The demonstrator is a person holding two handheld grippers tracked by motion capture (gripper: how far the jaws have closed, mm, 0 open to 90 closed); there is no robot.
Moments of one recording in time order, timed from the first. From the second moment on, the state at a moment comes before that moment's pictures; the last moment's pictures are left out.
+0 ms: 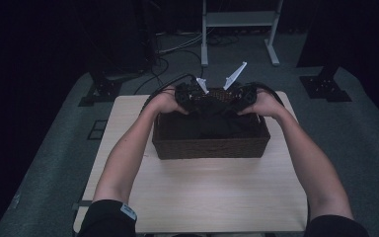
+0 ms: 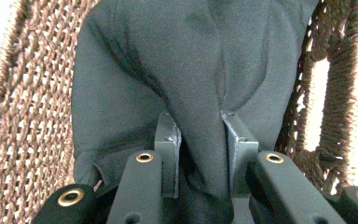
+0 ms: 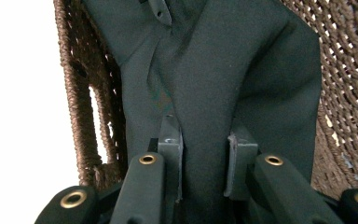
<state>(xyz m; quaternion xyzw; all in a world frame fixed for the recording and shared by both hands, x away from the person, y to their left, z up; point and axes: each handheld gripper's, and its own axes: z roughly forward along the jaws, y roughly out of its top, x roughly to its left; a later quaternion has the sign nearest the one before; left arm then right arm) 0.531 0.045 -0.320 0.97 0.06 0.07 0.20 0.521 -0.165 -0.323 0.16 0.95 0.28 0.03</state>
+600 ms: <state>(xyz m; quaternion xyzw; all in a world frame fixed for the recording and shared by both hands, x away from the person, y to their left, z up) 0.530 0.045 -0.335 0.97 0.07 0.07 0.21 0.523 -0.162 -0.334 0.15 0.95 0.27 0.02</state>
